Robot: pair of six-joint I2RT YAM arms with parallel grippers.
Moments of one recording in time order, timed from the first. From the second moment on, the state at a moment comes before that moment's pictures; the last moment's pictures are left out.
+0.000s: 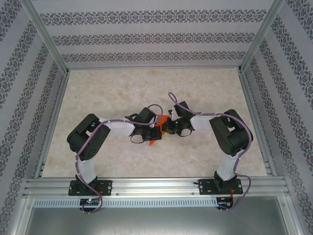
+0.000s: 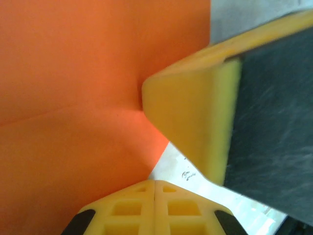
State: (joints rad) left arm -0.71 1.87 0.99 -0.15 0.46 -0.76; right arm 0.49 1.84 0.87 -0.07 -0.58 0.67
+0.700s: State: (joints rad) left arm -0.66 1.72 0.71 0.04 0.55 -0.80; right arm 0.49 1.85 0.88 -0.06 -0.59 0.65
